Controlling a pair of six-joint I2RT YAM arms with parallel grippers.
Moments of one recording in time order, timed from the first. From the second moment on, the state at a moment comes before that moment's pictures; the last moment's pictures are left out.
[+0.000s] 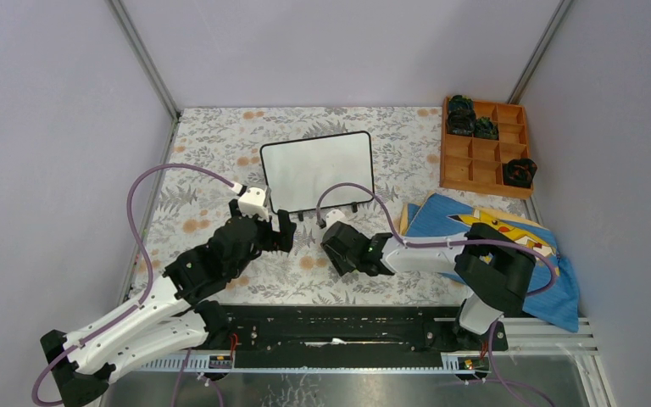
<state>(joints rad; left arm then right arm) -0.89 0.70 0.68 -0.40 -0.46 -0.35 1.07 1.66 0.85 -0.19 0.28 0.33</state>
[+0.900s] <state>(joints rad) -0.89 0.70 0.68 -0.40 -0.45 -0.36 1.06 1.75 0.91 -0.12 0.28 0.34</state>
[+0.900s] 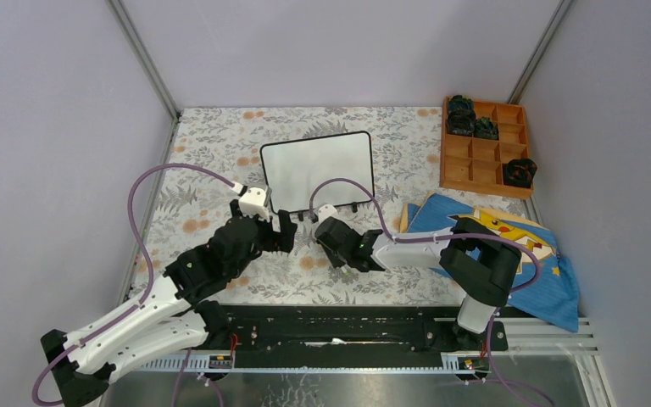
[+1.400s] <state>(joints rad) -0.89 0.67 0.68 -0.40 -0.50 -0.37 1.05 1.43 0.74 -0.17 0.27 0.36</state>
